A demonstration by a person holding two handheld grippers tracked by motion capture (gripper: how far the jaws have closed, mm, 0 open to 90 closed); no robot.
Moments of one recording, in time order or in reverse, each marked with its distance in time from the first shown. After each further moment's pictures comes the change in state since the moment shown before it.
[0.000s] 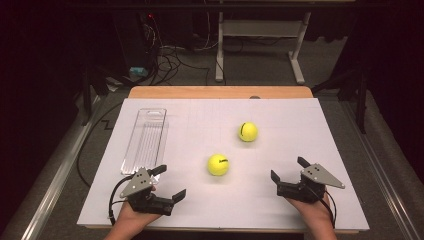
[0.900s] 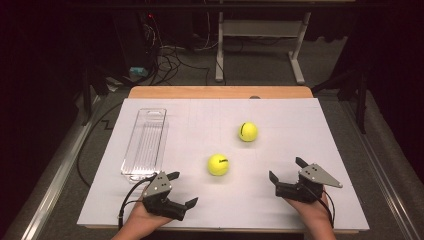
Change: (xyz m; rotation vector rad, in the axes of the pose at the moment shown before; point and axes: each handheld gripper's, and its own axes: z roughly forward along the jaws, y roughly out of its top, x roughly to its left) left arm -0.009 -0.009 0.030 0.177 -0.032 0.032; right arm 0.002 -0.001 0.003 0.016 0.013 -0.004
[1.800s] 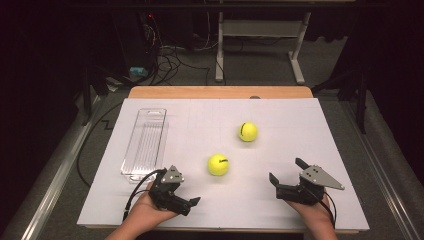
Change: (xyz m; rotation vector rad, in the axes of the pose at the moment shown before) left arm 0.004 0.027 0.019 0.311 0.020 -0.014; right arm 0.002 0.001 -0.006 -0.019 0.025 -0.020
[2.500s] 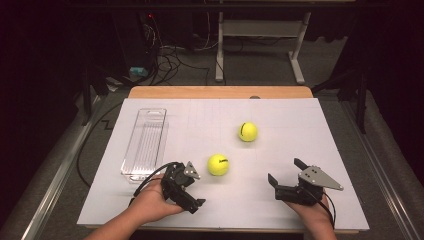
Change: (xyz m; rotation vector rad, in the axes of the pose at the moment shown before) left arm -0.005 0.039 0.010 0.250 0.000 0.116; right arm 0.003 0.001 -0.001 0.006 0.011 -0.009
